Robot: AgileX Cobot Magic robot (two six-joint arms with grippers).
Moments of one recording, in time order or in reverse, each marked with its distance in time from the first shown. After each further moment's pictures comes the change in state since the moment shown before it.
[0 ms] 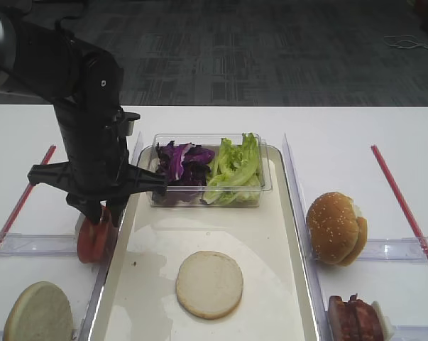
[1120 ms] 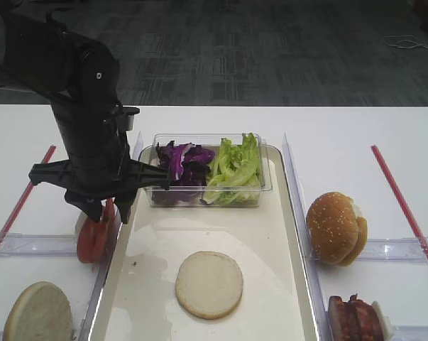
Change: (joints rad) left arm 0.000 -0.026 0.005 -0.040 -0.011 0.000; right arm 0.000 0.000 0.000 0.000 0.000 0.000
